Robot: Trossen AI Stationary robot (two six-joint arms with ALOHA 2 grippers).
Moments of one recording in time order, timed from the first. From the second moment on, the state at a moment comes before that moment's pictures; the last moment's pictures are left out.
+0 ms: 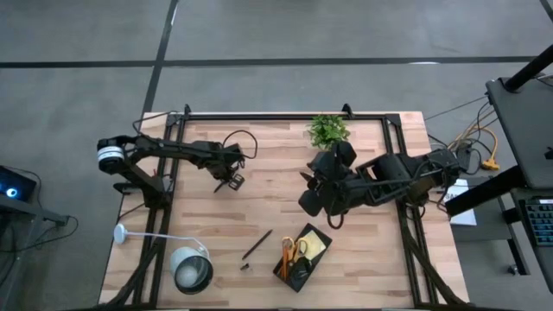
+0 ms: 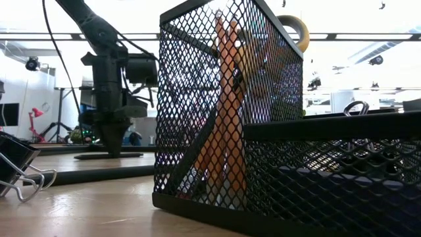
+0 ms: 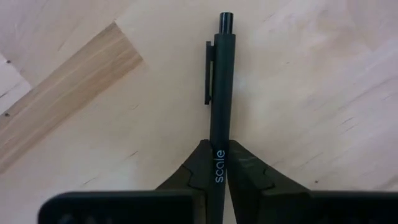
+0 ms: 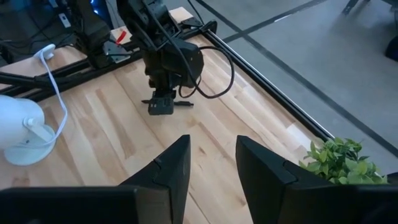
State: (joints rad) left arm 0.35 1.51 0.75 -0.60 -0.04 -0.59; right arm 0.38 1.79 2.22 -1.38 0.76 0.76
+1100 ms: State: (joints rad) left arm 0.26 1.02 0.76 -0.16 0.02 -0.85; right arm 0.38 1.79 2.20 -1.39 0.78 0.79
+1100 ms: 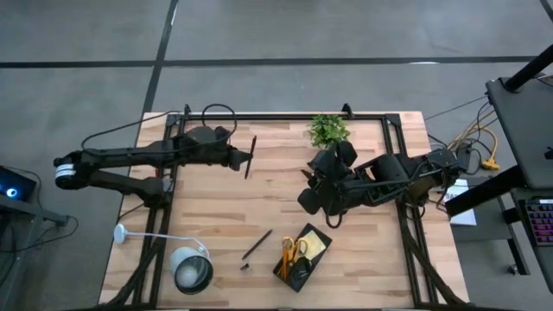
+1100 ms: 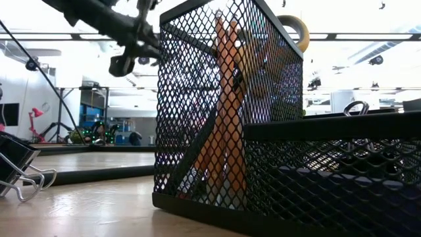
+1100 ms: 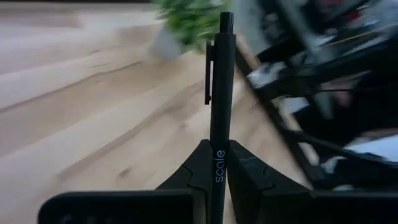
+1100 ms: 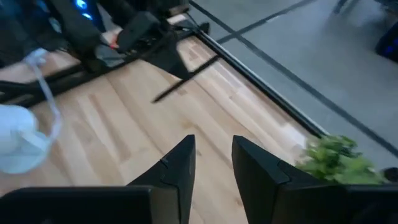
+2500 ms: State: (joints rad) left arm -0.13 0.97 0.78 0.31 -0.05 -0.70; right arm 0.33 1.85 2.18 -0.82 0.63 0.98
